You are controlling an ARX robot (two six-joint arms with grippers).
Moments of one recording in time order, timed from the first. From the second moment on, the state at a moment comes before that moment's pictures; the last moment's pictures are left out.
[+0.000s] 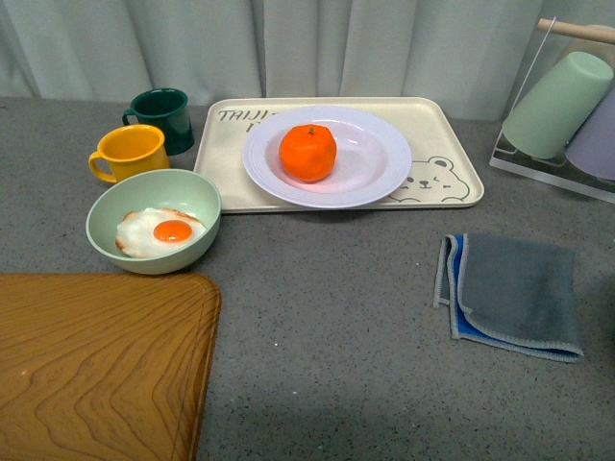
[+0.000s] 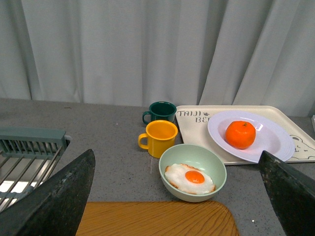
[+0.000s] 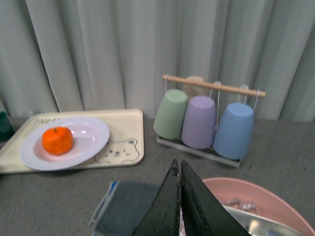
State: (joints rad) left arm 0.00 0.00 0.02 0.00 0.00 0.00; right arm 0.00 0.02 0.01 0.01 0.00 0.00
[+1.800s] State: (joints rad) left arm 0.00 0.00 0.02 0.00 0.00 0.00; right arm 0.00 0.00 0.01 0.00 0.00 0.00
